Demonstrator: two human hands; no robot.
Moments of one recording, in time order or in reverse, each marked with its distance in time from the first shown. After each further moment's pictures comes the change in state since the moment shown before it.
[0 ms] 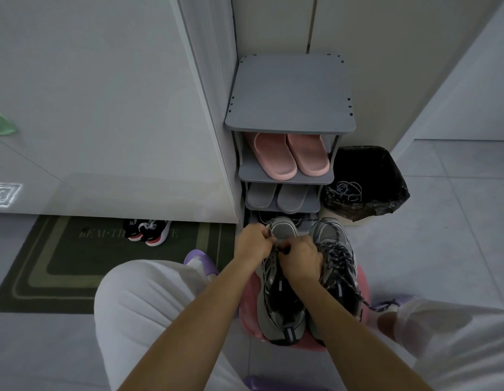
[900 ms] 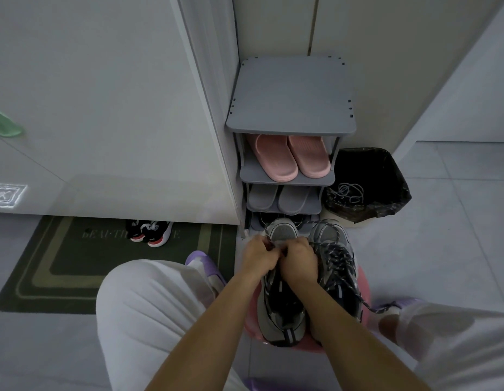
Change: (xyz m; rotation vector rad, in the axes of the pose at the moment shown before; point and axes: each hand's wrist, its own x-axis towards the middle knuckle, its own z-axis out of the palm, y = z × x) left_hand -0.016 -0.001 0.017 -0.209 -0.048 -0.144; right_hand 0.006 0.002 0.009 -0.020 -0.018 -0.061
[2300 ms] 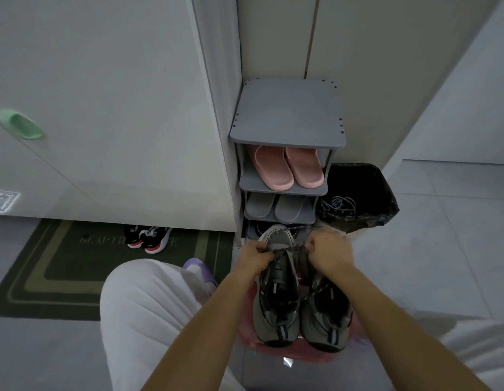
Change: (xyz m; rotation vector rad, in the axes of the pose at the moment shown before) left_hand 0.000 -0.008 -0.004 -0.278 -0.059 -0.035; right_hand 0.008 0.028 -0.075 -0.428 0.044 -0.141
